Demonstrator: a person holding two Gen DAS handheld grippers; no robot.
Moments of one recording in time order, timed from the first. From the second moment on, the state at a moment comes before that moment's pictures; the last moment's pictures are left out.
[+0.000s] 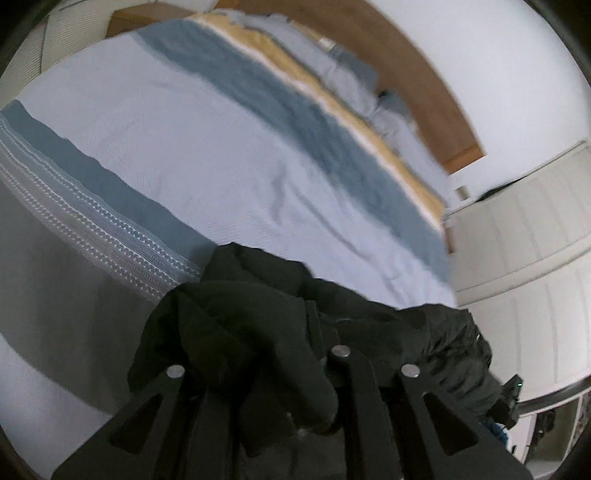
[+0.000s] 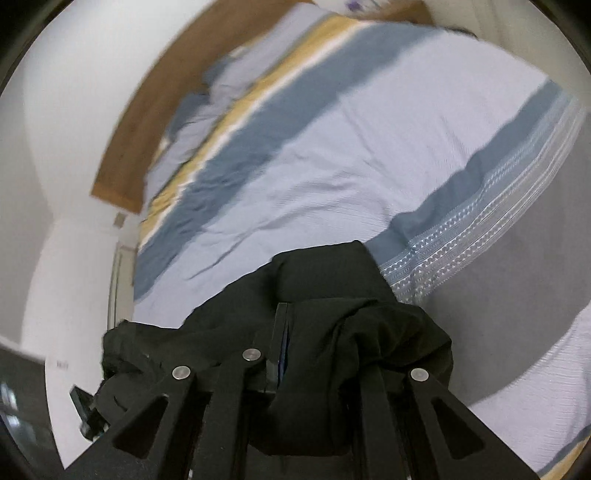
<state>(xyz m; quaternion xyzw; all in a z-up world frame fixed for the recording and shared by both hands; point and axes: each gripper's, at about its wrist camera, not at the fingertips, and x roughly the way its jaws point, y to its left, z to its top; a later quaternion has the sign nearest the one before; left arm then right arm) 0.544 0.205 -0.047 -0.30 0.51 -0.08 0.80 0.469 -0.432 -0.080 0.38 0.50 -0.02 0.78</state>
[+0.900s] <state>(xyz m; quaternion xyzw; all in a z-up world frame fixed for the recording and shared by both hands) 0.549 0.245 0.024 -0.36 0.43 -0.08 0.82 0.497 -0.441 -0.064 0.39 0.47 -0.04 0.79</state>
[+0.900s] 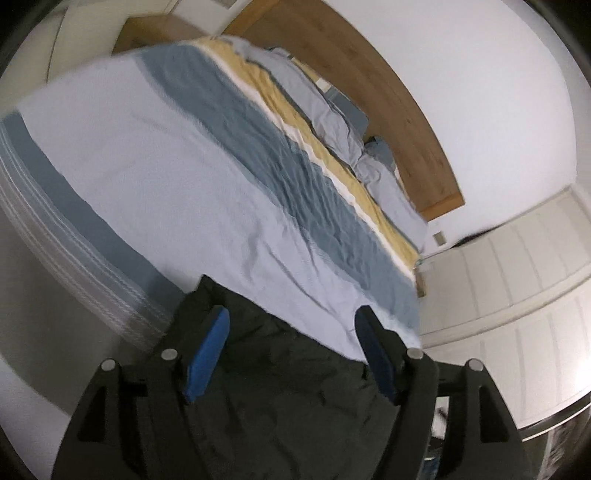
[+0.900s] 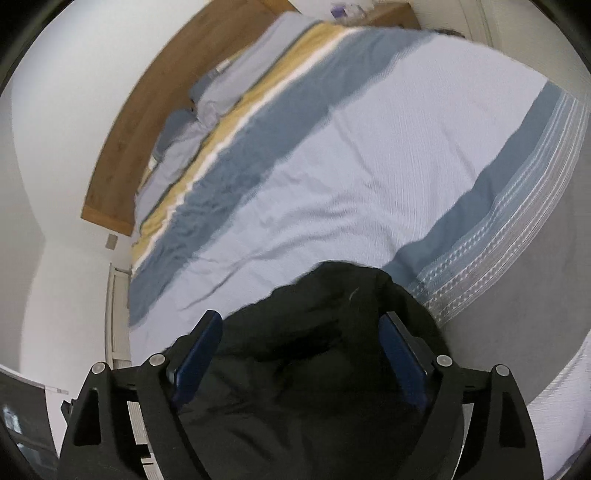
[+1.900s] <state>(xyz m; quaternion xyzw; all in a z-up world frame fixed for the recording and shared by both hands) 0.429 0.066 -0.065 -0.12 0.49 -0.15 0.85 0.404 -0.237 -0.090 0.12 0.48 0.11 0.86</state>
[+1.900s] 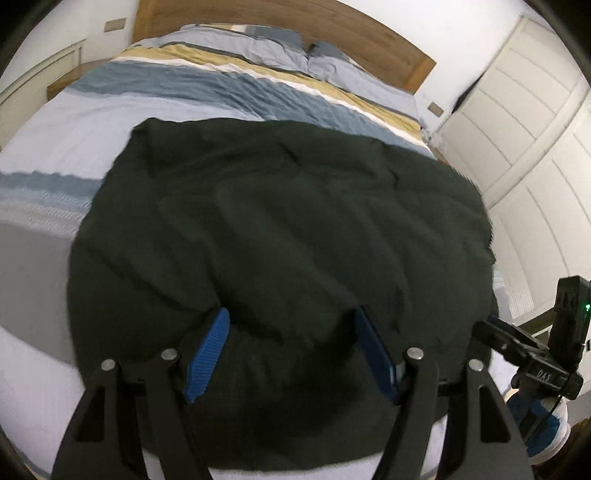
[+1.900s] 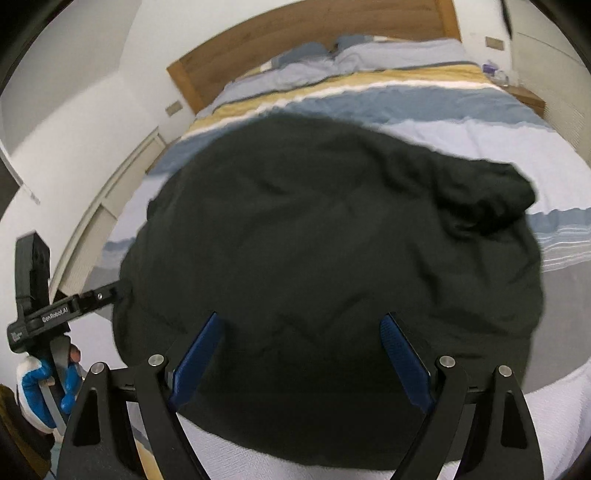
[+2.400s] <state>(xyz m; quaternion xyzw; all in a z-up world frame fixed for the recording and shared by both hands) 0.593 0.003 -0.088 -0.02 0.51 -0.11 0.85 0.556 -0.242 -0.128 0.09 0.49 0.08 0.86</state>
